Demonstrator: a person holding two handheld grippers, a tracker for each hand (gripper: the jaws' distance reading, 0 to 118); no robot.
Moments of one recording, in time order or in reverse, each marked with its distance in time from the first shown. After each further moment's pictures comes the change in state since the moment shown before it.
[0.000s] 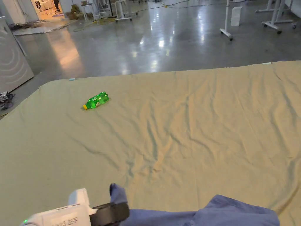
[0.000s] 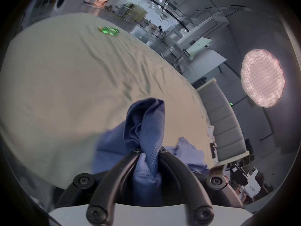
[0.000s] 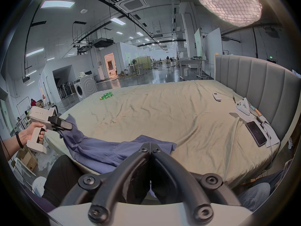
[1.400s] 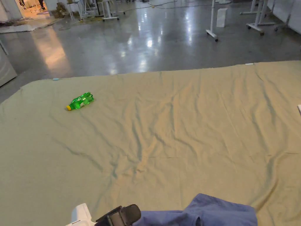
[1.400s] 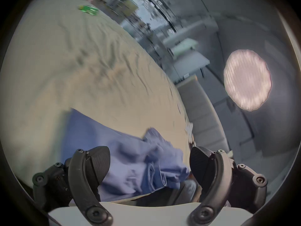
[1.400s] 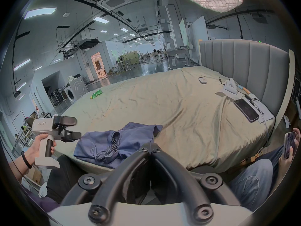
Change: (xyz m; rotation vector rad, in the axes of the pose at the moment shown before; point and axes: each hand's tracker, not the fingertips) left arm -0.024 -0.031 -0.016 0.122 -0.142 0.186; right arm 0.026 -0.035 0.016 -0.073 -0.052 -0.147
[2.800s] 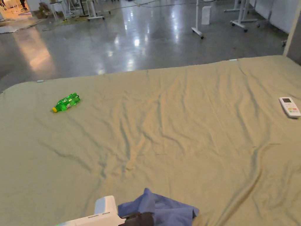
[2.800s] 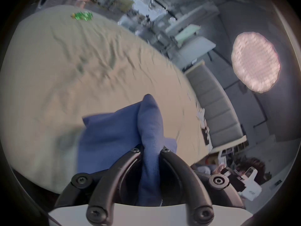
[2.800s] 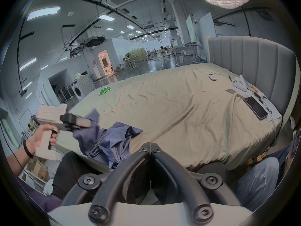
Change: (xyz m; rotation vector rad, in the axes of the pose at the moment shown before) left arm 0.086 -0.040 -0.078 -0.304 0.126 -0.308; right arm -0.003 -0.006 0.008 -0.020 0.044 -0.025
